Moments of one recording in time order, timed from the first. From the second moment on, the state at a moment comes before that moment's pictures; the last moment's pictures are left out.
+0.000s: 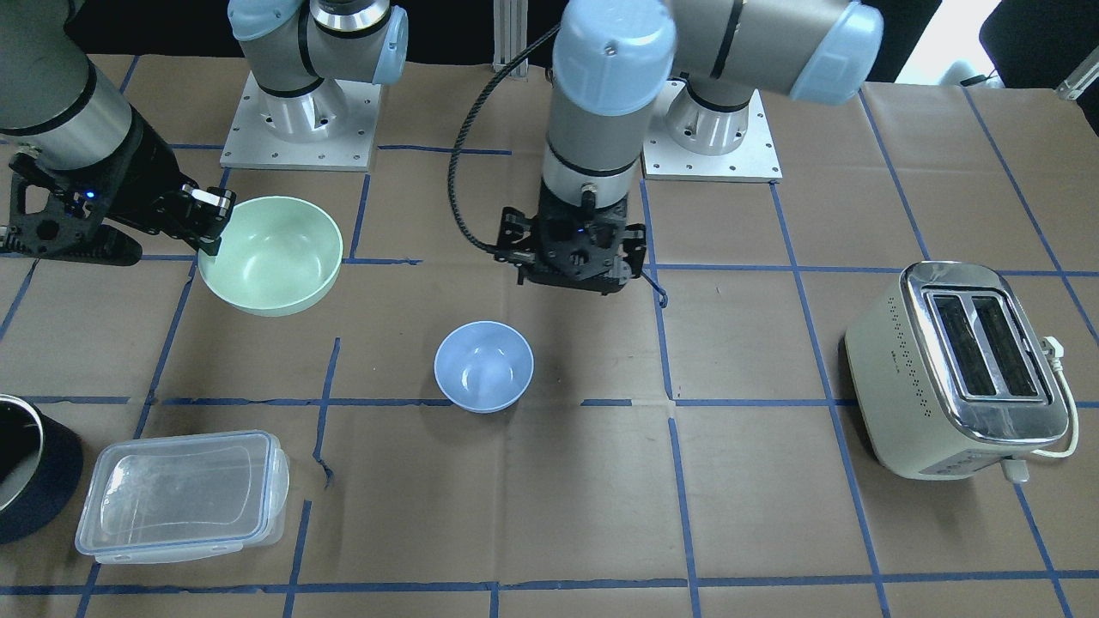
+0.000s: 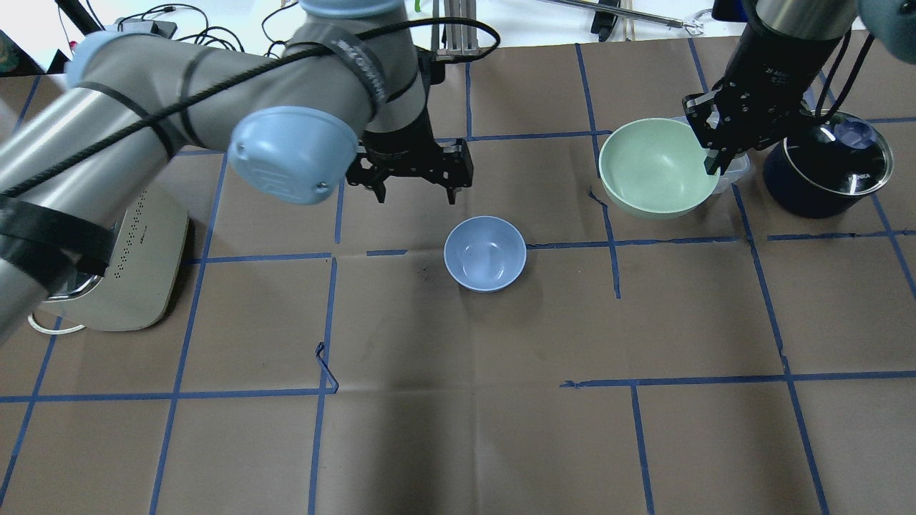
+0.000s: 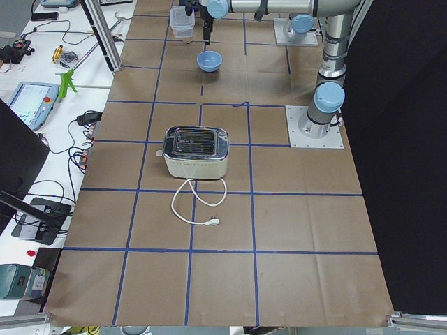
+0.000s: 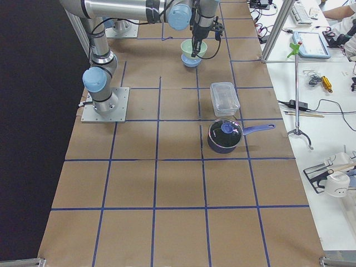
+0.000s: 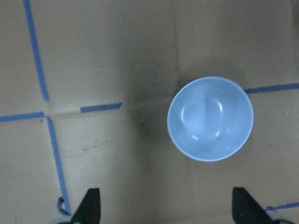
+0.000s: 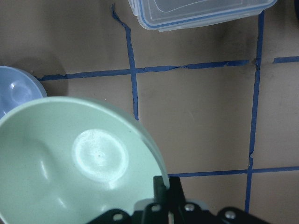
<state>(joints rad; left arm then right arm) -1.83 -1.74 -1.53 -1.44 1.53 -0.17 1.47 -1.47 1.48 -1.44 -1.54 0.02</state>
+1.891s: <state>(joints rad) -1.62 -1.58 -1.56 -1.57 1.55 -0.01 1.76 -1.27 1.81 -2.08 -1.39 0.34</state>
